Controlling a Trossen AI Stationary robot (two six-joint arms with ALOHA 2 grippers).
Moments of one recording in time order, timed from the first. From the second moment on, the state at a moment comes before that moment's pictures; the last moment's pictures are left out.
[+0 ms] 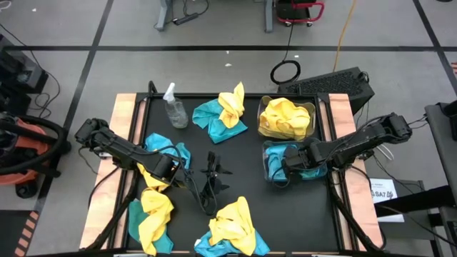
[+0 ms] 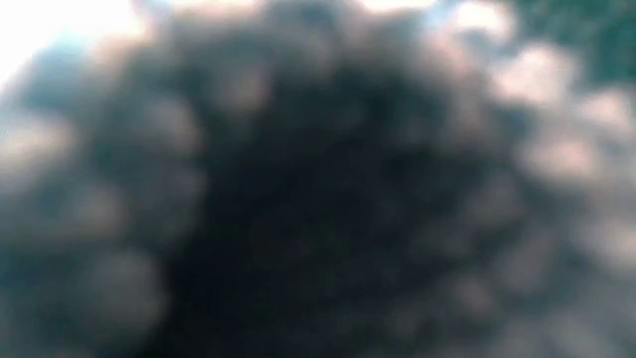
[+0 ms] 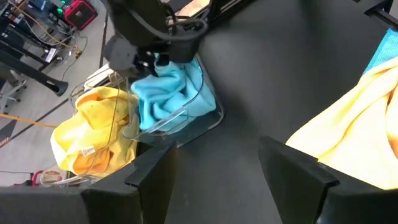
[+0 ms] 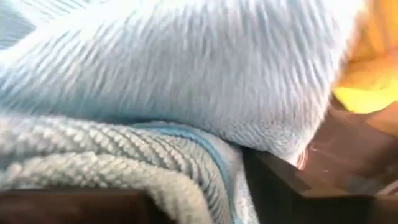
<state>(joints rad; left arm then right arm) -0.41 1.56 1.27 -0.32 -0.40 0.32 0.25 1.27 0.73 -1.03 0.26 0.79</state>
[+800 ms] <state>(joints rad) -0.41 1.56 1.27 -0.32 -0.40 0.32 0.26 1.16 1.03 -1.21 0.31 0.77</state>
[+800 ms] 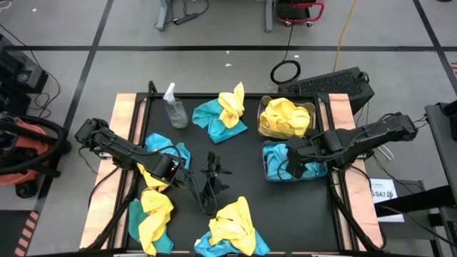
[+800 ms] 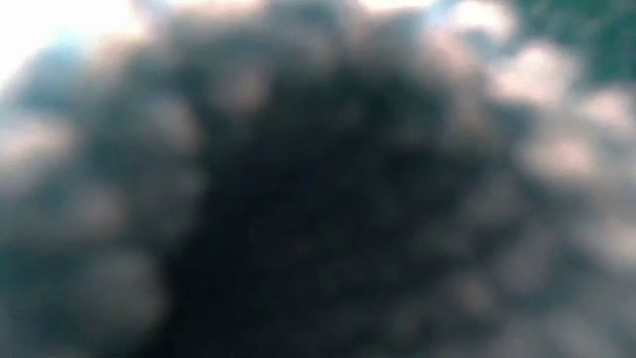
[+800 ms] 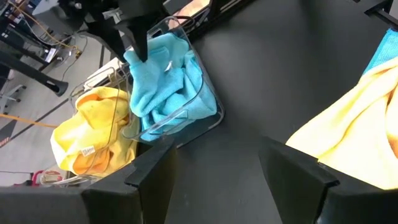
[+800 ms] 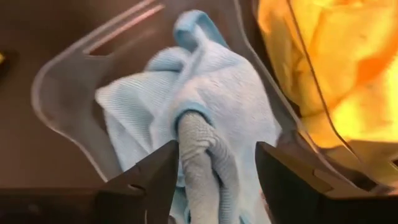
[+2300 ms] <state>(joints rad) -0.41 1.56 1.27 -0.32 -0.40 0.32 0.24 1.26 0.85 -0.97 0.26 0.74</state>
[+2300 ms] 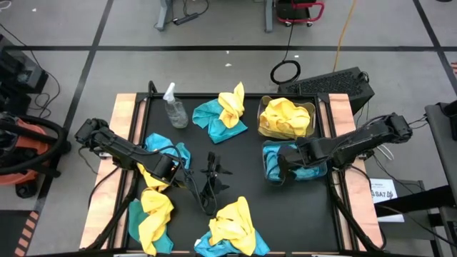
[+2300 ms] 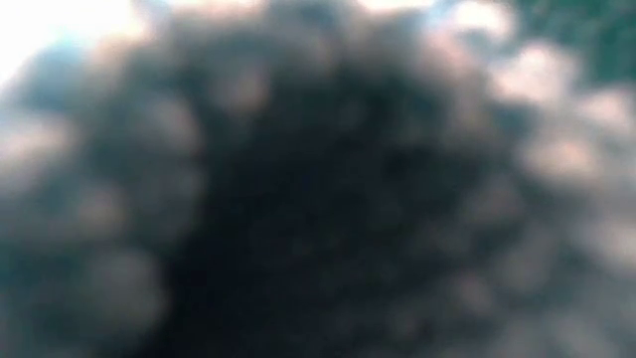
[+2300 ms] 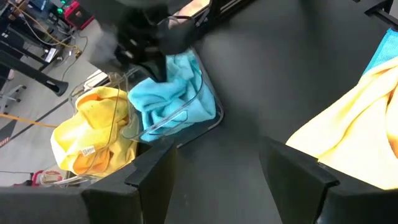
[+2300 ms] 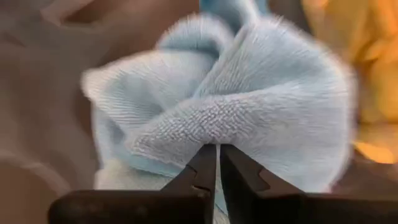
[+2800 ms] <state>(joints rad) -0.41 1.56 1.27 -0.32 -0.40 0.32 0.37 1.21 1.18 -0.99 0.36 0.55</state>
